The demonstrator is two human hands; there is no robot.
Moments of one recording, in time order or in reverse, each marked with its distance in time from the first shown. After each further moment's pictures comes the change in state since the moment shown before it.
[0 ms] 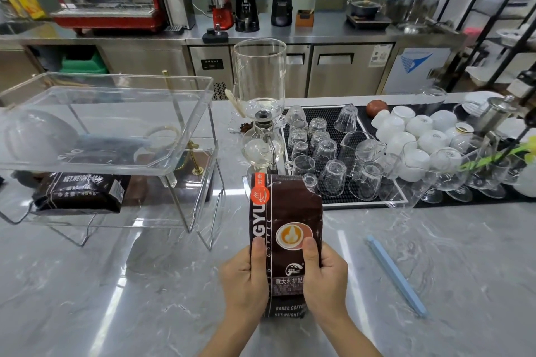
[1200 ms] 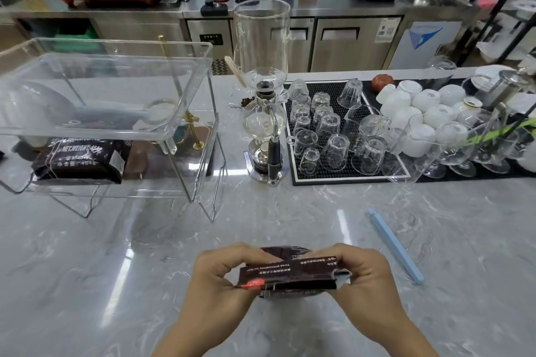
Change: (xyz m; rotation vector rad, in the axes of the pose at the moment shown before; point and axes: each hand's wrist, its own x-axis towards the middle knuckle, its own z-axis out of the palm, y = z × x) left_hand -0.013 0.055 -0.079 -0.180 -0.487 0.038; right_hand -0.028 -0.058 -0.071 0.009 -0.460 -0.077
